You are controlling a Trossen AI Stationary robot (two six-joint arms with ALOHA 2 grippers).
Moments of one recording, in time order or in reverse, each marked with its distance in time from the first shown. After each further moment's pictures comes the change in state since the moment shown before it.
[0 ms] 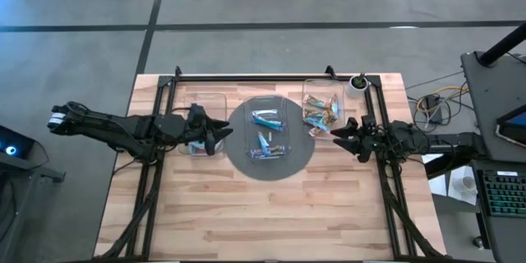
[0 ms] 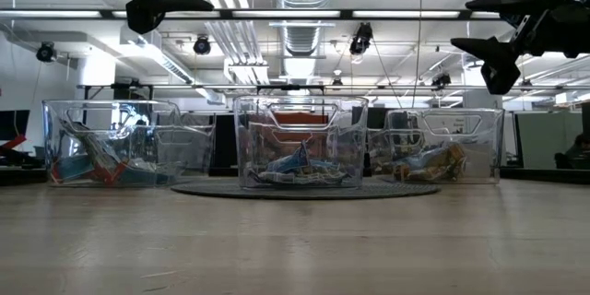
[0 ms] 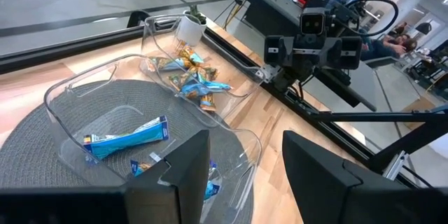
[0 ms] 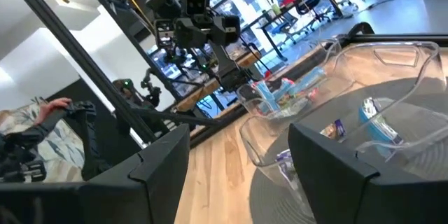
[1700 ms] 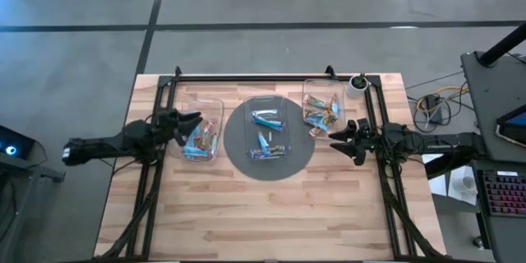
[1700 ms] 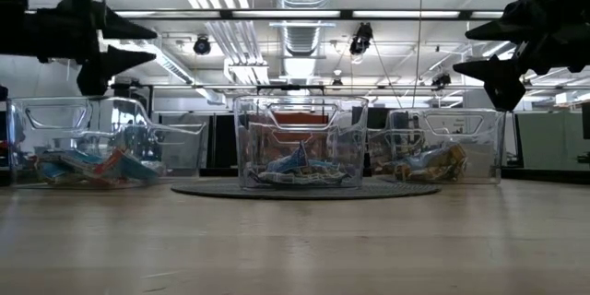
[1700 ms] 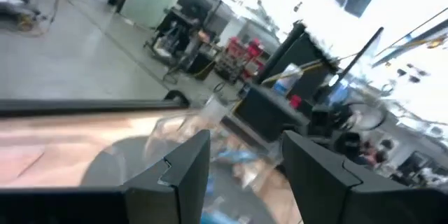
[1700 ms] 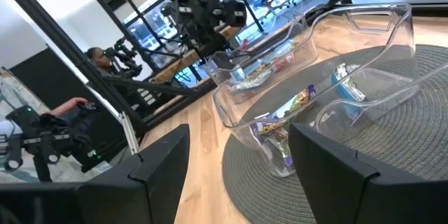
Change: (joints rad) left arm 0.198 -0.851 -0.672 0.202 0.010 0.097; right arm 0.000 0.007 -0.016 -0.129 0.001 -0.026
